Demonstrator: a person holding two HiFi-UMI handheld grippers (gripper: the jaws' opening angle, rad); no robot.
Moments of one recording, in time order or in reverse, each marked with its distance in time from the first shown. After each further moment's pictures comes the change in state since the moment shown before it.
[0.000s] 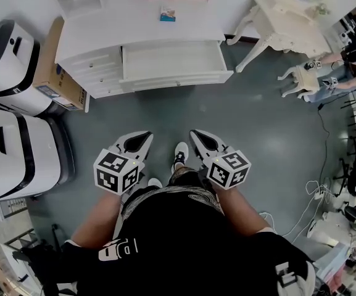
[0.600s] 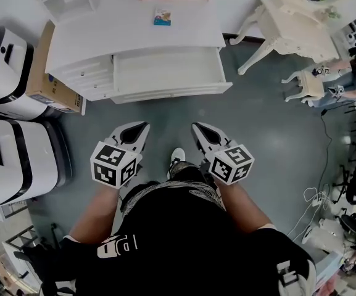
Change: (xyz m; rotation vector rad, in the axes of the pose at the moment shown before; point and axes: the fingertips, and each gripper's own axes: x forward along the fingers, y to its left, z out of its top) left arm 0.098 0.044 0.073 0.026 0.005 0.066; right arm 0.049 -0.099 0.069 -0.011 0.003 0.022
